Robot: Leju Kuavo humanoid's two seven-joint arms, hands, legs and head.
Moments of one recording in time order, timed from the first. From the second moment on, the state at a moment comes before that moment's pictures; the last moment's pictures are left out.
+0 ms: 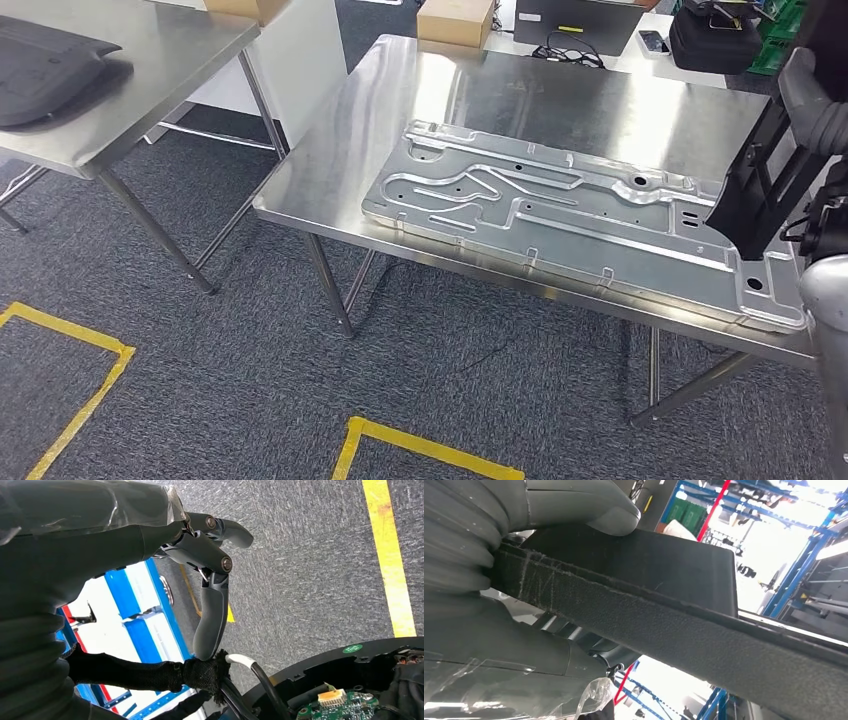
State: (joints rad) left arm -0.13 0.00 -1.09 -0.21 0.81 0.04 0.34; right arm -1.35 -0.43 0.72 -1.83 0.15 -0.41 0.61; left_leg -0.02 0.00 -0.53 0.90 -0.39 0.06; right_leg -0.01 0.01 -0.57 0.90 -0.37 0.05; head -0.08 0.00
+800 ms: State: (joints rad) left arm -0.13 0.00 -1.09 -0.21 0.80 0.03 0.32; right arm -1.35 -0.52 0.70 -1.83 0.14 -0.40 0.61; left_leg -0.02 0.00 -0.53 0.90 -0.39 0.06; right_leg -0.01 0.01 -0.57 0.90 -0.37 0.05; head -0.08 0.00
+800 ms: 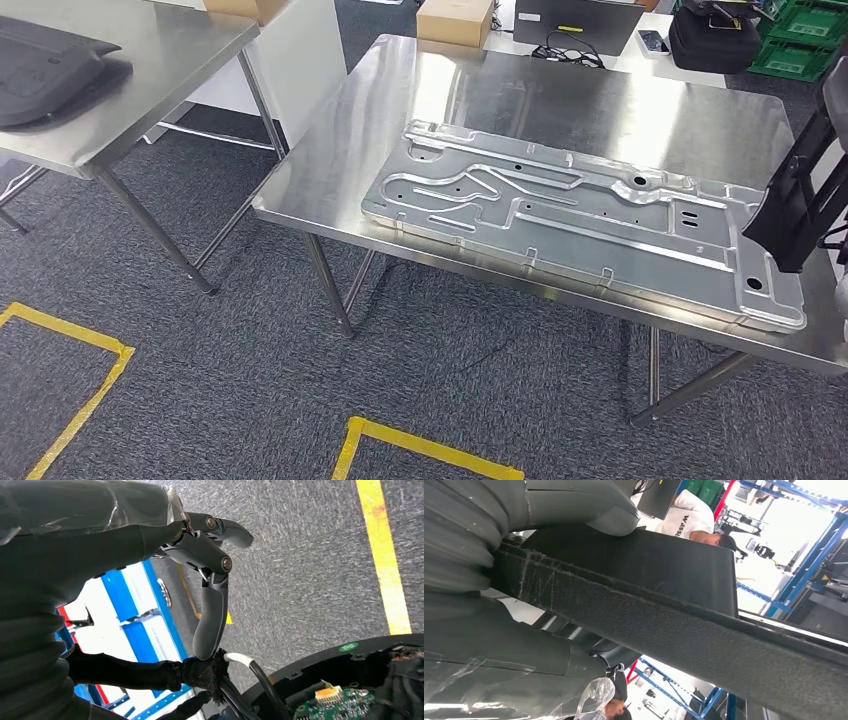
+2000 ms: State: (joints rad) left arm -0.13 0.00 -1.11 -0.21 0.78 0.02 0.30; right arm -1.35 -0.54 0.70 -1.83 0.15 -0.38 0.63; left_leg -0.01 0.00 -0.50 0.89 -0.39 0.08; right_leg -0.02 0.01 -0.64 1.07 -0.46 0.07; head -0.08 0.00
